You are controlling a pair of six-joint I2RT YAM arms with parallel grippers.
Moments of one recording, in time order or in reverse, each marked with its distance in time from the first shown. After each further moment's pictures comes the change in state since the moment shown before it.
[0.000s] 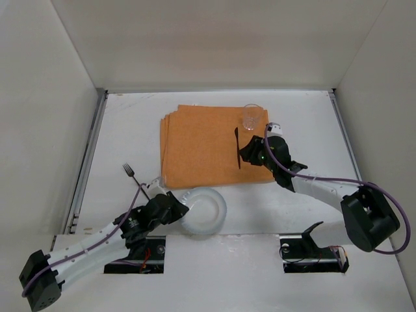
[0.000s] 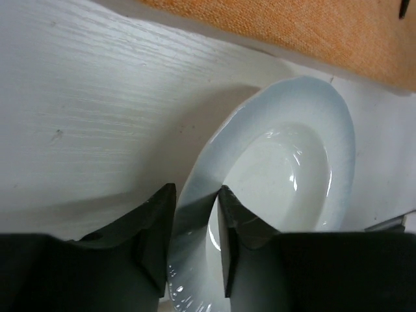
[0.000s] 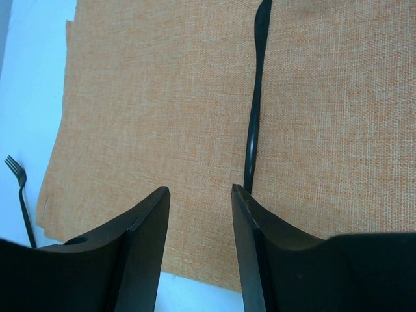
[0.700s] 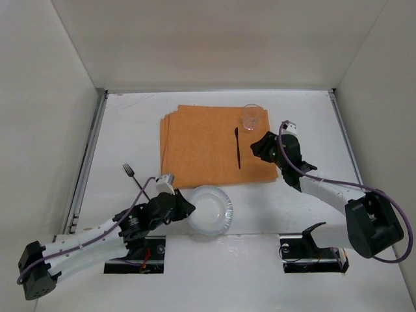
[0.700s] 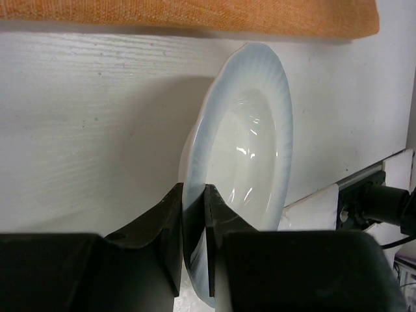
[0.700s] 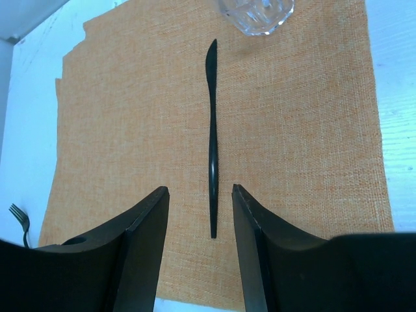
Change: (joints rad) left arm -0.129 0.014 0.100 0.042 -0.003 0.090; right arm -0.119 -0.054 -0.037 0.014 0.001 0.041
